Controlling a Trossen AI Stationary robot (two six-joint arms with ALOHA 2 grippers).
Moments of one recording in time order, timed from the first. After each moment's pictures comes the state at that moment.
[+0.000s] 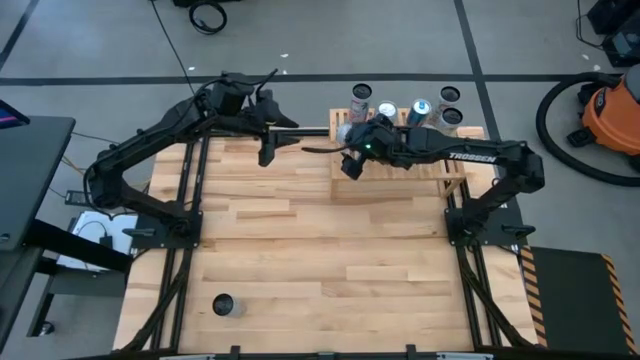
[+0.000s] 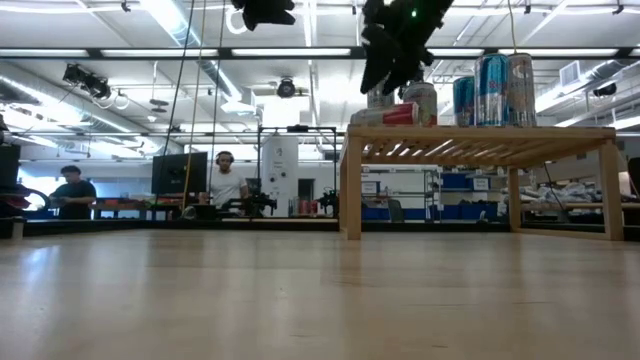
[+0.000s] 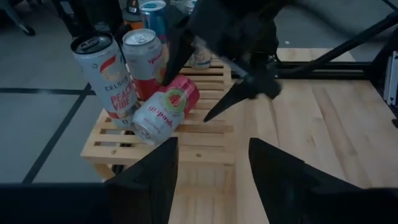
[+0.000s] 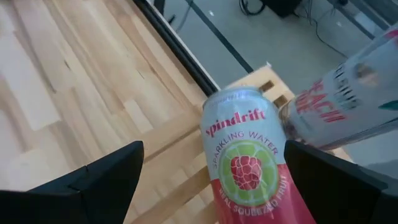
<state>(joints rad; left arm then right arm) 0.49 1.38 1.55 -0.65 0.31 0.25 -0.22 1.50 1.42 -0.71 0.50 0.13</state>
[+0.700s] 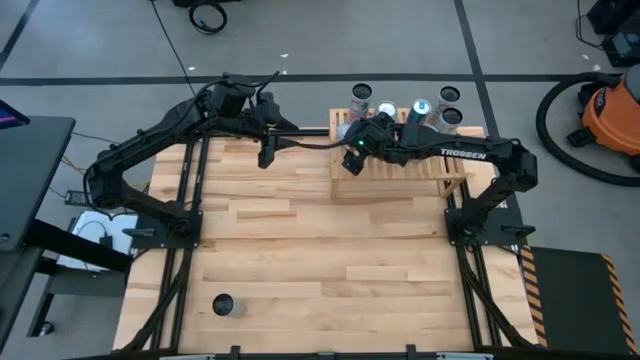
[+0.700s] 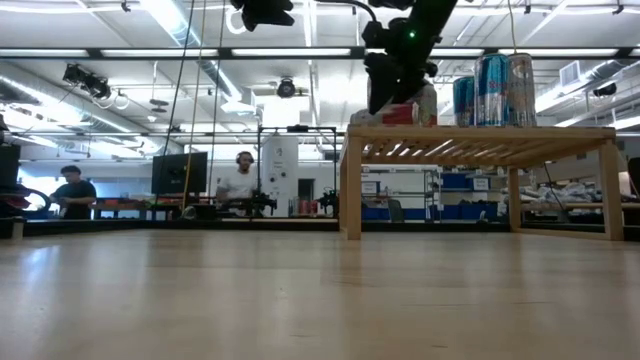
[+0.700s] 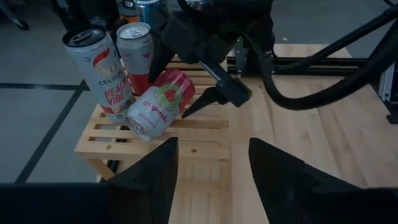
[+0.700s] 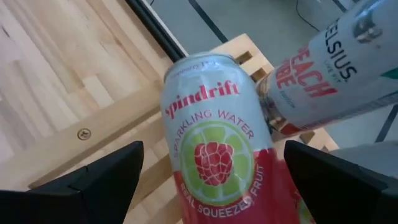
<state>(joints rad) 0.48 1.38 1.55 -0.67 0.31 0.25 -0.27 1.55 1.42 -0.77 0.54 0.13</state>
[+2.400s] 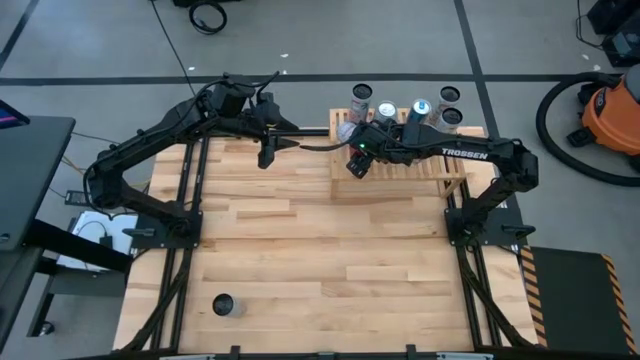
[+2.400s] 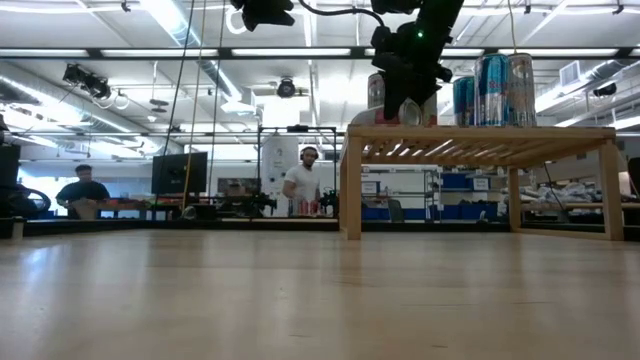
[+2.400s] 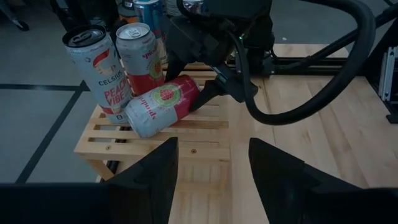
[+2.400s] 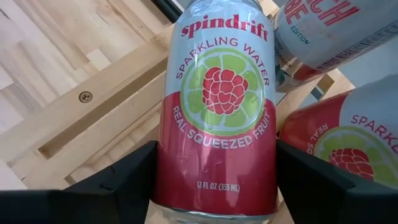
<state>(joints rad) 0.48 1.38 1.55 -0.67 0.31 0.25 -0.27 1.55 1.42 -0.93 0.46 0.32</state>
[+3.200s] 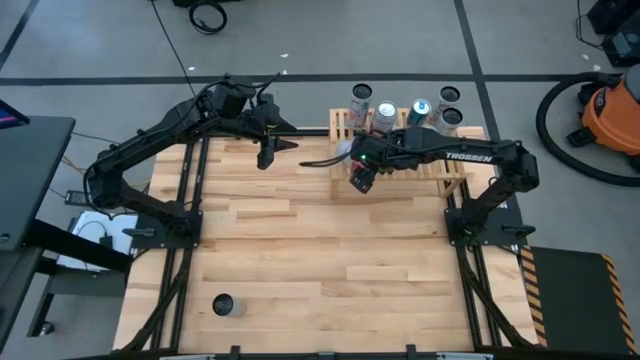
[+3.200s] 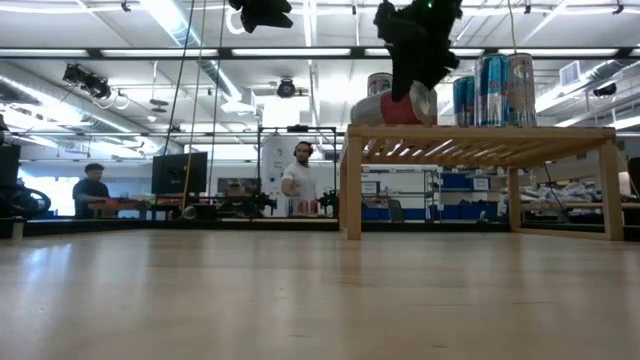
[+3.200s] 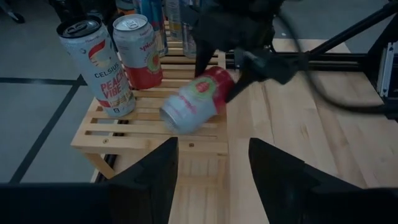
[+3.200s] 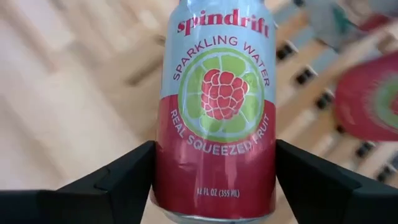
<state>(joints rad) 0.48 1.38 1.55 -0.69 0.31 0.25 -0.18 1.55 1.51 -1.11 0.35 0.41</state>
